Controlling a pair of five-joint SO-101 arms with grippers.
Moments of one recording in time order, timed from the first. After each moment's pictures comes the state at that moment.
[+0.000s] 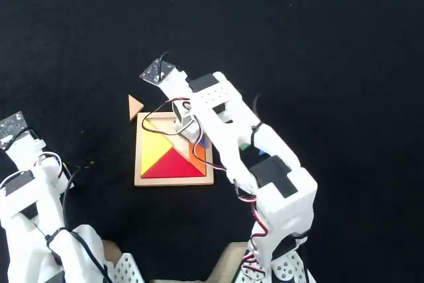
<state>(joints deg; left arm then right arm) -40.3 -39.1 72.8 42.5 -4.6 -27.5 19.1 8.6 64.4 24.3</state>
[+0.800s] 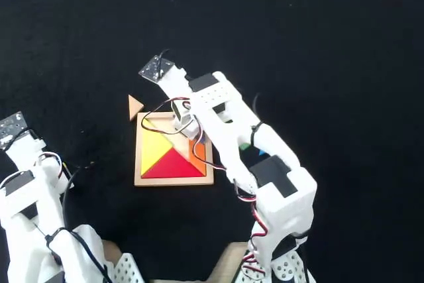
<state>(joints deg) -40.3 -39.1 72.8 42.5 -4.6 -27.5 19.2 8.2 61.9 24.2</state>
